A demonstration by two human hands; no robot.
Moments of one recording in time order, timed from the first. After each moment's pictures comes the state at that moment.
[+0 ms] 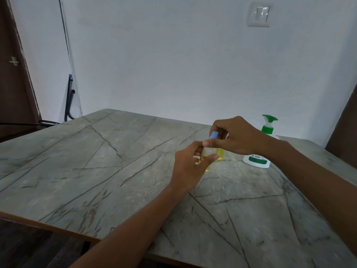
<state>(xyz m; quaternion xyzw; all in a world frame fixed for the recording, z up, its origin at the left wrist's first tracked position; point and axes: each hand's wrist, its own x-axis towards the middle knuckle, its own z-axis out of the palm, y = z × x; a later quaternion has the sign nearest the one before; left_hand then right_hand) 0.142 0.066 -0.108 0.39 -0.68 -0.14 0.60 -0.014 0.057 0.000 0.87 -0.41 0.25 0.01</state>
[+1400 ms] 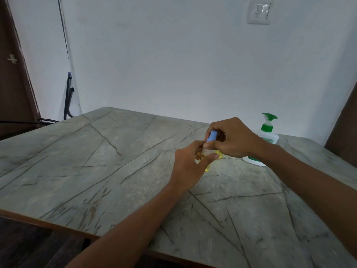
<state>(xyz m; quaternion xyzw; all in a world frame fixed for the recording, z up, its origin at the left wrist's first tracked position) 0.142 0.067 -0.110 0.38 -0.69 -0.13 0.60 -0.007 0.056 -0.013 0.87 -0.41 0.29 0.01</state>
